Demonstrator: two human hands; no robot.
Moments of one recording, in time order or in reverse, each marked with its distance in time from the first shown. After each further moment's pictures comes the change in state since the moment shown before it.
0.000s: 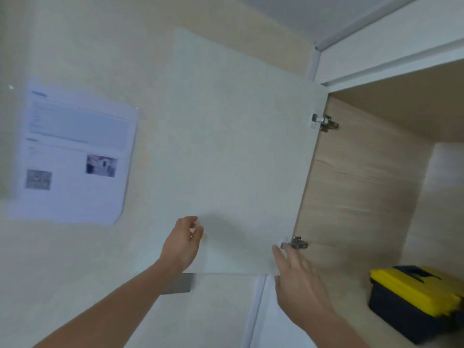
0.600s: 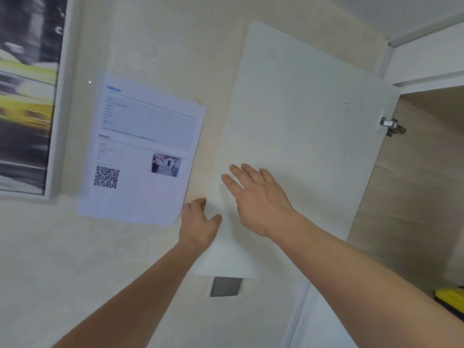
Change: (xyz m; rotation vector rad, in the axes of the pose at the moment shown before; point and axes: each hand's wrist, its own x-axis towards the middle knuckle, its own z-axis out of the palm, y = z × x) left_hand 0.049 -0.046 -0.096 -0.168 0.077 -0.151; right_hand 0.144 -0.204 -0.099 -0.263 0.272 -0.483
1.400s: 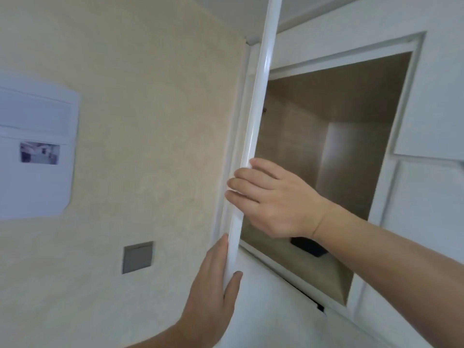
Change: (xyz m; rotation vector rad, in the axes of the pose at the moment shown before) left_hand -0.288 0.086 0.080 -0.215 -0.380 0.624; right_hand -0.248 0.087 -0.128 -0.362 0.170 -0.316
